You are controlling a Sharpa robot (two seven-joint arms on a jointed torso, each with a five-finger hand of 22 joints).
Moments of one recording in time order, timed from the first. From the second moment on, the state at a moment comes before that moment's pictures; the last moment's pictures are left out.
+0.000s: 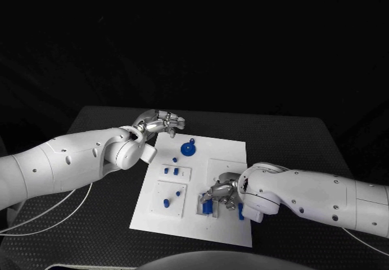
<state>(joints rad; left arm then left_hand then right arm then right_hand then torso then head) 1.20 -0.77 -0.15 1.31 -0.21 -0.23 0.28 1.12 -0.16 0.58 -0.14 0.06 0.89 0.15 0.29 0.53 1.18 0.09 0.17 0.26 1.08 -0.03 0.96 0.58 0.05 0.86 -0.11 0.76 1.31 1.13 -0.60 -0.24 1.54 -0.78 -0.07 -0.57 0.71 -0.13 0.76 -0.13 0.09 1.05 0.07 0.31 0.58 1.17 -0.03 1.22 1.18 1.31 -0.12 1.25 1.04 0.20 1.16 -0.05 1.01 1.31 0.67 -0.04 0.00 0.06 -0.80</state>
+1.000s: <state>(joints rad) 1.20 -0.77 -0.15 1.31 -0.21 -0.23 0.28 1.12 -0.16 0.58 -0.13 0.06 0.89 0.15 0.29 0.53 1.18 0.09 0.17 0.26 1.08 -0.03 0.96 0.58 0.05 0.86 -0.11 0.76 1.31 1.13 -0.59 -0.24 1.53 -0.76 -0.07 -0.57 0.65 -0.22 0.72 -0.09 0.05 1.06 0.08 0.30 0.58 1.16 -0.03 1.19 1.16 1.31 -0.13 1.24 1.04 0.22 1.15 -0.04 1.01 1.31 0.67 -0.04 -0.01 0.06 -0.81</state>
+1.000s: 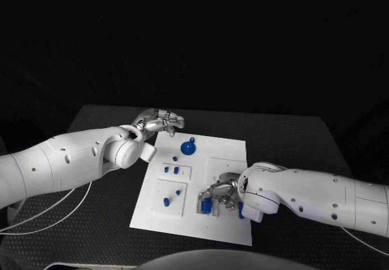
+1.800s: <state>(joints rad) 1.20 -0.77 -0.15 1.31 -0.21 -0.23 0.28 1.12 -0.16 0.58 -0.13 0.06 0.89 0.15 0.29 0.53 1.18 0.09 0.17 0.26 1.08 -0.03 0.96 0.59 0.05 0.87 -0.11 0.76 1.31 1.13 -0.59 -0.24 1.53 -0.78 -0.06 -0.57 0.69 -0.21 0.68 -0.11 0.05 1.06 0.08 0.30 0.59 1.15 -0.03 1.19 1.16 1.31 -0.13 1.24 1.05 0.23 1.14 -0.05 1.01 1.31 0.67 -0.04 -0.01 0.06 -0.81</state>
